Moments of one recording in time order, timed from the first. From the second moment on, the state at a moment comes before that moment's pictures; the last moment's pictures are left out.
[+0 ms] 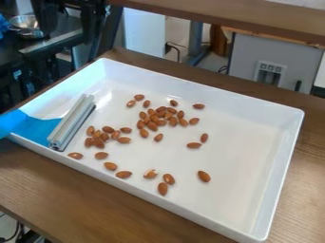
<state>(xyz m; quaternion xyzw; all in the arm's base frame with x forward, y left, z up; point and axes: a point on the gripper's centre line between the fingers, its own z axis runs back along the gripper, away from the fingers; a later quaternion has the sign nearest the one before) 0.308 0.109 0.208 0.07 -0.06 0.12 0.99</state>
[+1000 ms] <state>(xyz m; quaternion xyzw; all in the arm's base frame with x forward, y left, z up) 0.316 0.136 0.129 0.11 -0.08 0.13 0.98</state>
